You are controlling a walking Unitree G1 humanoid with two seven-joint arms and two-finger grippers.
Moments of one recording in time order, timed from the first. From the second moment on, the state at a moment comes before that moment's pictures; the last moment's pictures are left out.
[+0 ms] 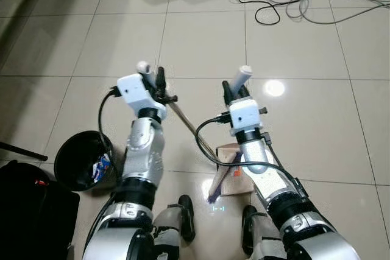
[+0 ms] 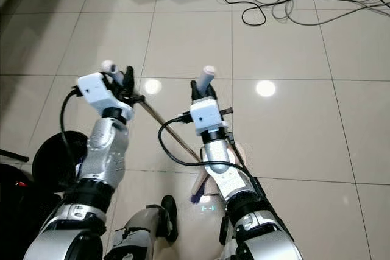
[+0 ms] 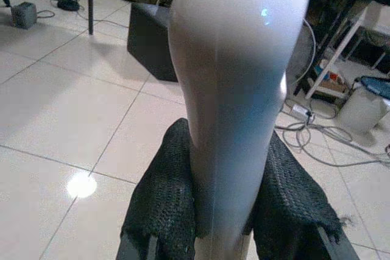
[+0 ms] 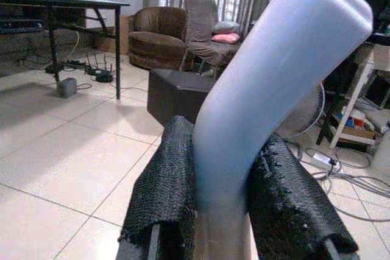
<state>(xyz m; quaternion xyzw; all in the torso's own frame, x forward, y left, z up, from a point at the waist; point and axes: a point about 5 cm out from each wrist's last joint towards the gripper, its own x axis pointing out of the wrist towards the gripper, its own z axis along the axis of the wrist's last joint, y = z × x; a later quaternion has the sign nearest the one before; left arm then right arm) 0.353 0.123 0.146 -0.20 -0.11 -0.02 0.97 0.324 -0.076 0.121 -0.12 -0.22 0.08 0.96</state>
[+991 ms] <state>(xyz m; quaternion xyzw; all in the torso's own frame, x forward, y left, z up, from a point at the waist) 0.355 0.193 0.183 -0.09 -0.14 -0.04 0.99 0.319 -0.113 0.111 -0.02 -0.19 0.02 0.98</state>
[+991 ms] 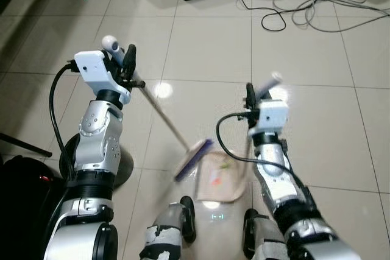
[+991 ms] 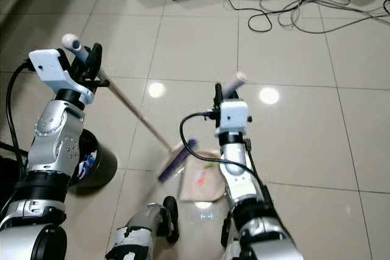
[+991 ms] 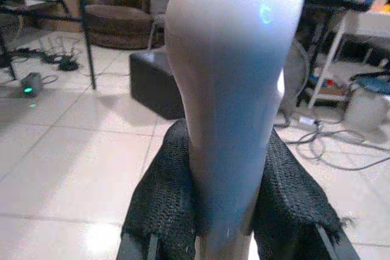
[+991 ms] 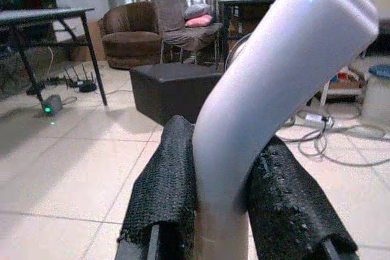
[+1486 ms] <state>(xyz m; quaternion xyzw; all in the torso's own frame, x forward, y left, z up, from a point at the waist) 0.330 0.249 0.150 -0.06 -0.04 0.07 0.99 0.307 -0.153 0.143 0.02 -0.20 -0.02 0.98</state>
